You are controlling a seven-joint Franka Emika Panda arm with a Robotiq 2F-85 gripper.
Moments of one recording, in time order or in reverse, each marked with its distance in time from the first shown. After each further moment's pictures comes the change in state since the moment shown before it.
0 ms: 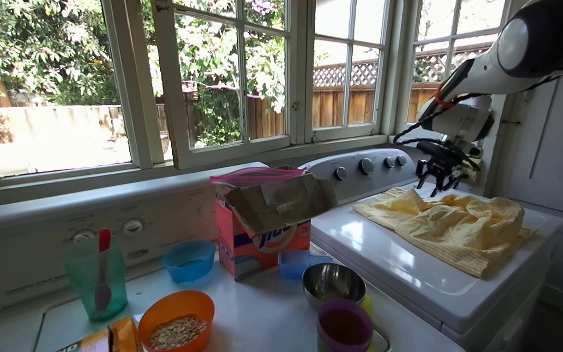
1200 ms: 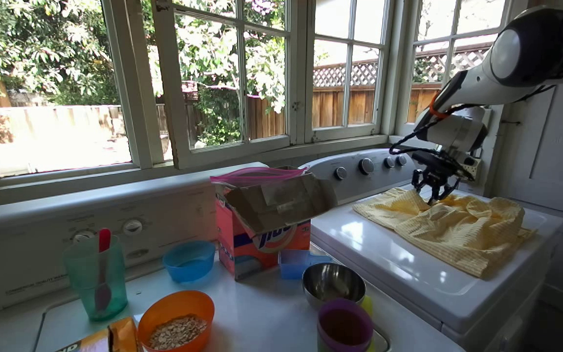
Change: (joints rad) arm 0.002 0.047 0.019 -0.002 0.001 0.029 0.006
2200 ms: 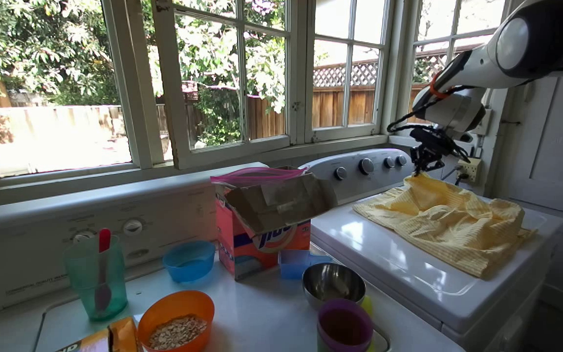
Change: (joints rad) arm -0.016 -0.040 0.034 0.100 0.014 0.058 -0.071
